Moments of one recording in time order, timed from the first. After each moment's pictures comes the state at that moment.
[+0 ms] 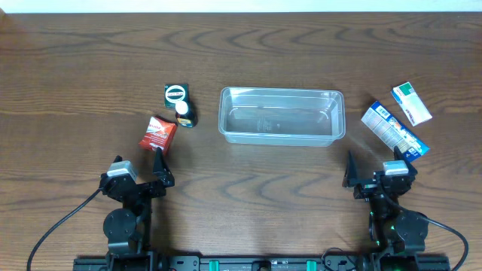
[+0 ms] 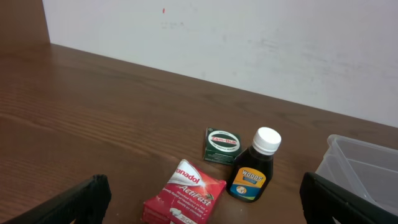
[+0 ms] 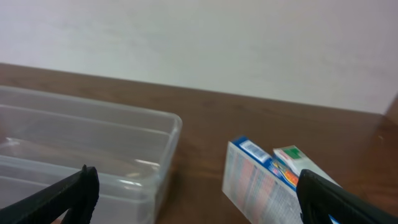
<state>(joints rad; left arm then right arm) 0.05 0.02 0.02 -0.12 -0.04 -0.23 0.02 0.01 0.01 -0.04 -0.05 -0.06</state>
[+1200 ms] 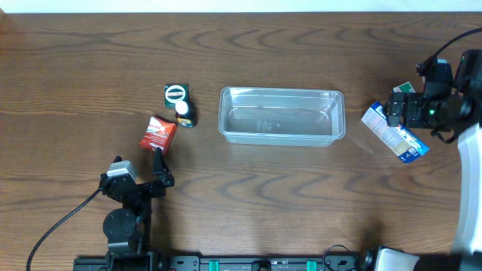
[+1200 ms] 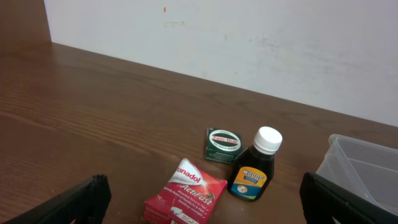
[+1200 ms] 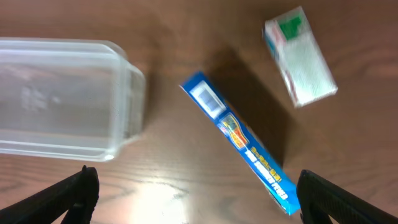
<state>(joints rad) 0.05 0.02 0.02 -0.12 -0.04 -0.23 -0.28 1.46 1.40 -1.10 -0.20 -0.18</state>
